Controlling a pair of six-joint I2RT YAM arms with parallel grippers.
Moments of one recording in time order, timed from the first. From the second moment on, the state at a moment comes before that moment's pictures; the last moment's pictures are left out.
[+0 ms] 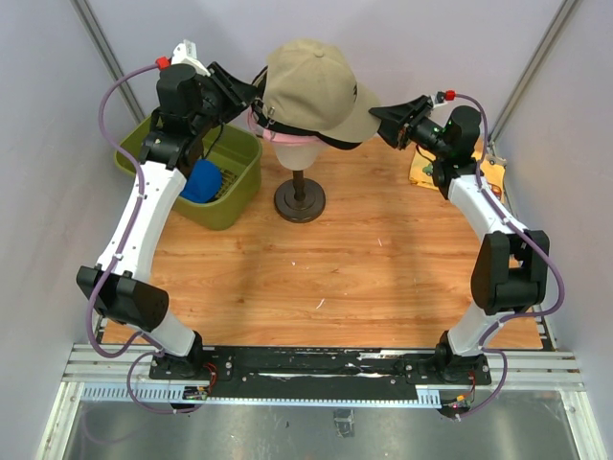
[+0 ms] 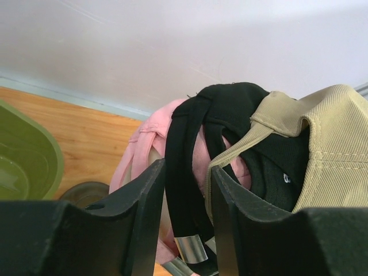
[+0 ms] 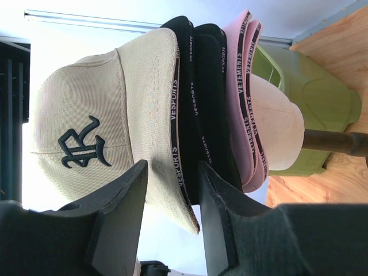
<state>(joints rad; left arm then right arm) -0.24 1.57 1.81 -0.35 0.05 -0.72 0.09 1.70 1.35 0.46 -0.76 1.54</state>
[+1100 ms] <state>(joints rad) -0.20 1.57 1.87 -0.39 0.06 -0.81 0.06 1.67 1.35 0.36 -0.76 1.50</state>
